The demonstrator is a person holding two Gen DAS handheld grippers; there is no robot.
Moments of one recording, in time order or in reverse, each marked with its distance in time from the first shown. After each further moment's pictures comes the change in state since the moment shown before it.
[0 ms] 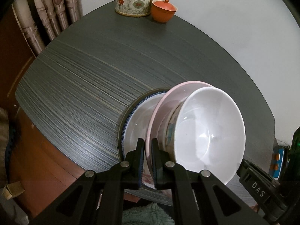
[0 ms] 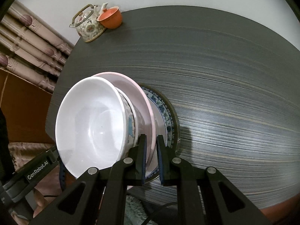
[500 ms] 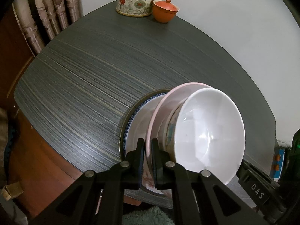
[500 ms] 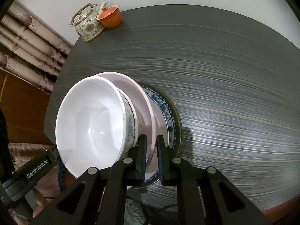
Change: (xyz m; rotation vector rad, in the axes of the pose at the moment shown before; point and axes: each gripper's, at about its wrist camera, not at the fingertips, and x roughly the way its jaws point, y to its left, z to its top) left arm 0.000 0.004 0.005 0.008 -0.018 -0.002; right arm 0.008 0.003 -0.002 0.000 -0.013 -0.004
